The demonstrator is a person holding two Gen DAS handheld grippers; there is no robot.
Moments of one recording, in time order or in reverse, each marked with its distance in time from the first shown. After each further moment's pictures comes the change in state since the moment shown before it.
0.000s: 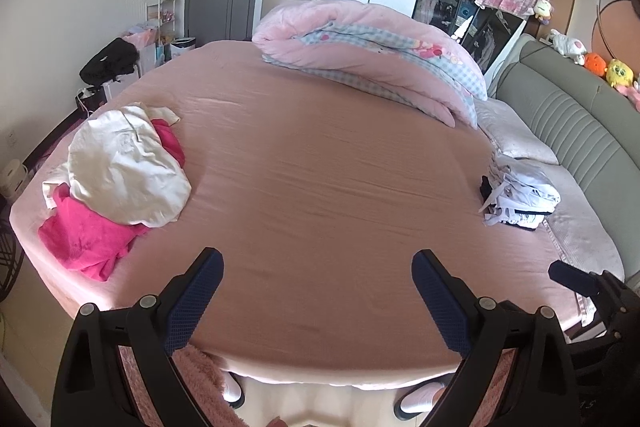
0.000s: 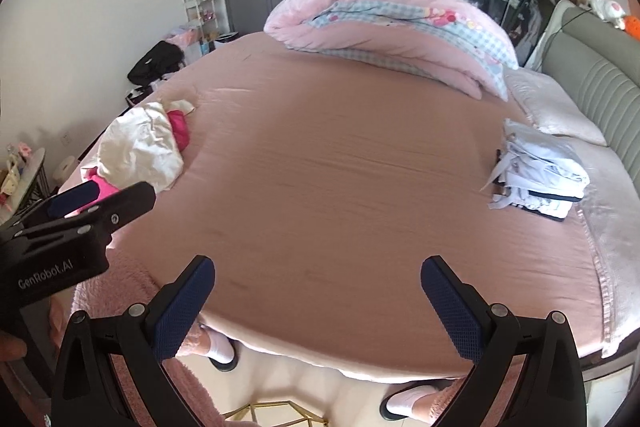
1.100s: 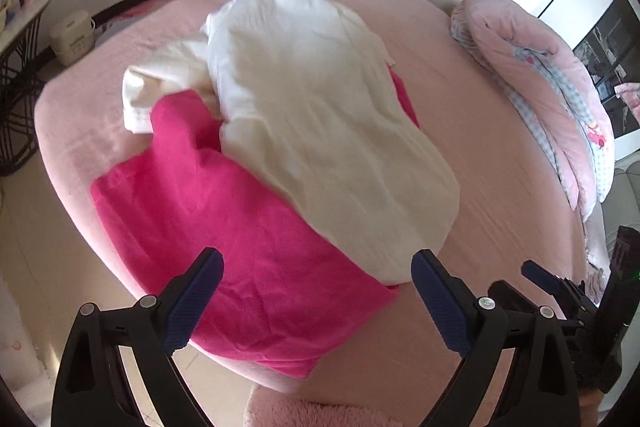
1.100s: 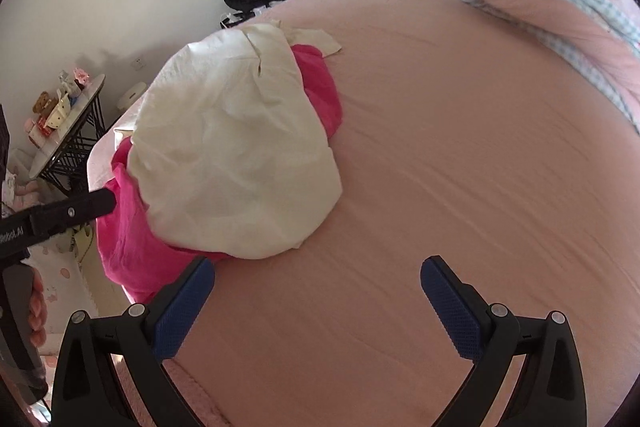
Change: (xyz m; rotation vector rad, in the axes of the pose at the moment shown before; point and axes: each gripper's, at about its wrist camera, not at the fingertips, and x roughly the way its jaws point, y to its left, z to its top) left arm 0.144 0.347 0.008 -0.462 0.255 0.143; right arm 0.288 0.253 0.091 -0.232 0.228 0.303
